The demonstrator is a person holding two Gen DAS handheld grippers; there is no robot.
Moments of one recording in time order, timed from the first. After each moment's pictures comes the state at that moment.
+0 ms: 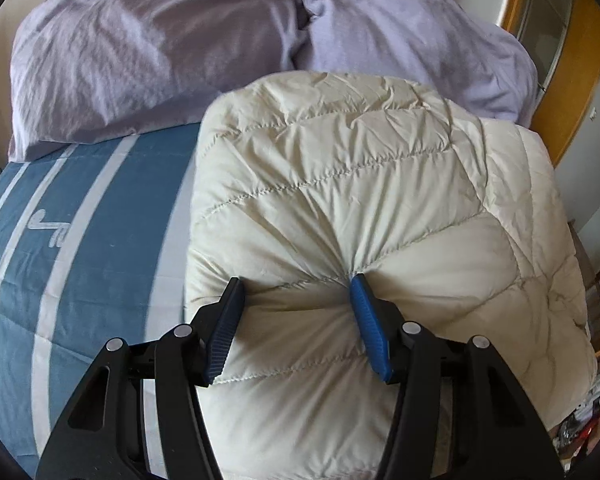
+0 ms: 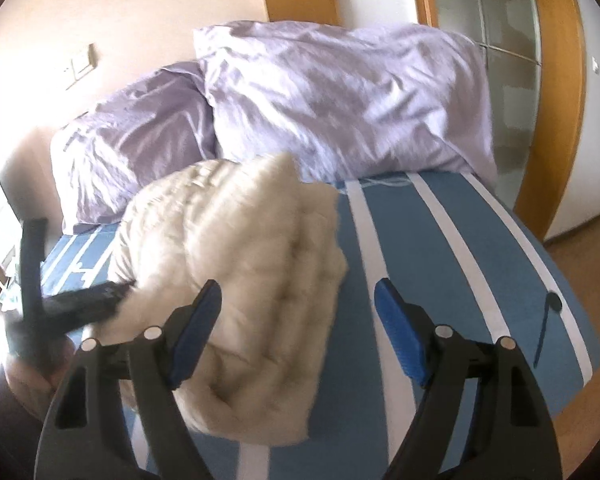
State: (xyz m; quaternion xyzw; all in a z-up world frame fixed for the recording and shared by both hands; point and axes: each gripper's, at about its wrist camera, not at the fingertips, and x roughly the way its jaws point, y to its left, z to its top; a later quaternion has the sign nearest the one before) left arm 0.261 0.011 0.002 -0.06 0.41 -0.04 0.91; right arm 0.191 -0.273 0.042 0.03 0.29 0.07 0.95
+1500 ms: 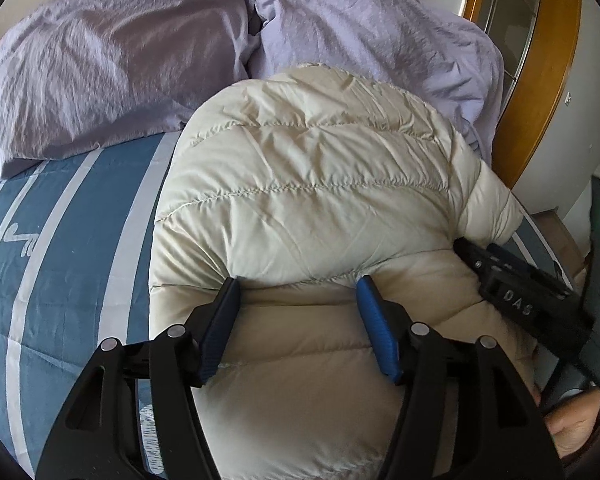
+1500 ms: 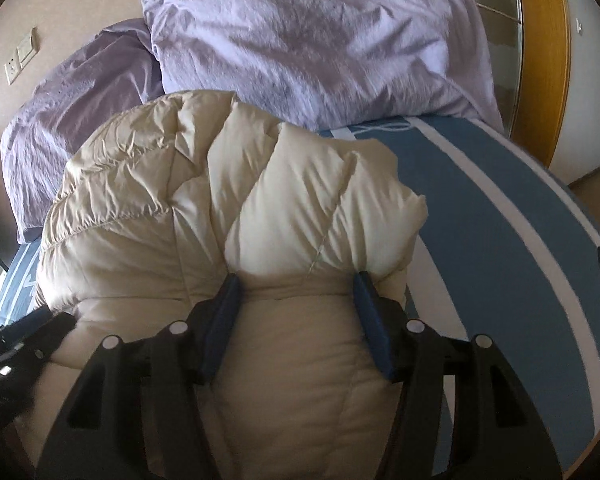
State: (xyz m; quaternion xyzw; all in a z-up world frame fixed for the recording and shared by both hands) left arm 0.252 -0.016 -0.002 -0.04 0.39 -0.08 0.92; right arm 0.268 -0.252 -0.045 0.07 0.34 0.02 0.94
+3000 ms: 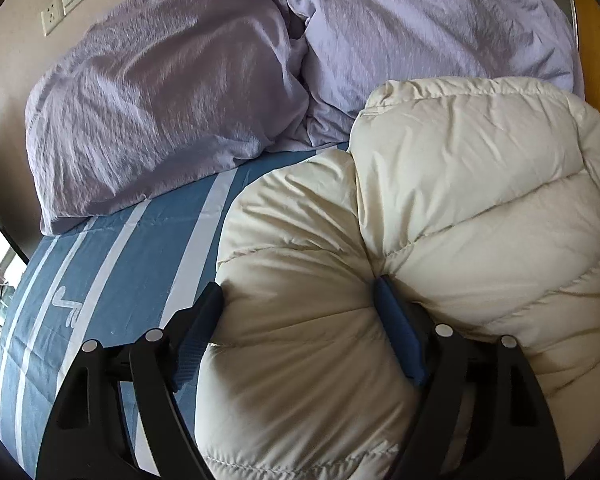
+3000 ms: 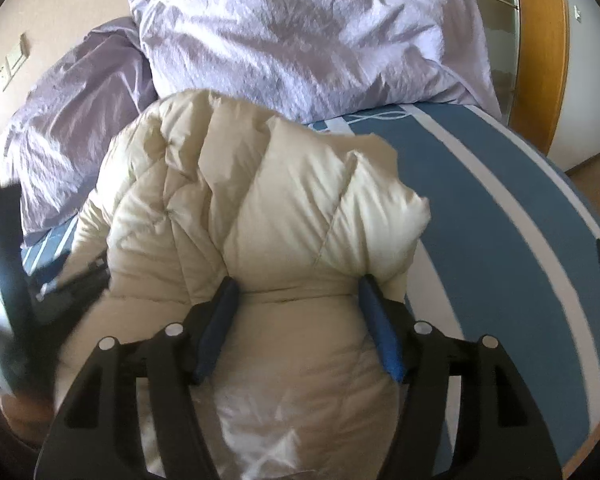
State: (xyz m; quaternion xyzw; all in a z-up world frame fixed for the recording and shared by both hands) left arm 0.336 -0.045 -0.024 0.08 0.36 0.07 0.93; right arm 0.275 -0.261 -0.033 0.09 0.37 0.01 0.93
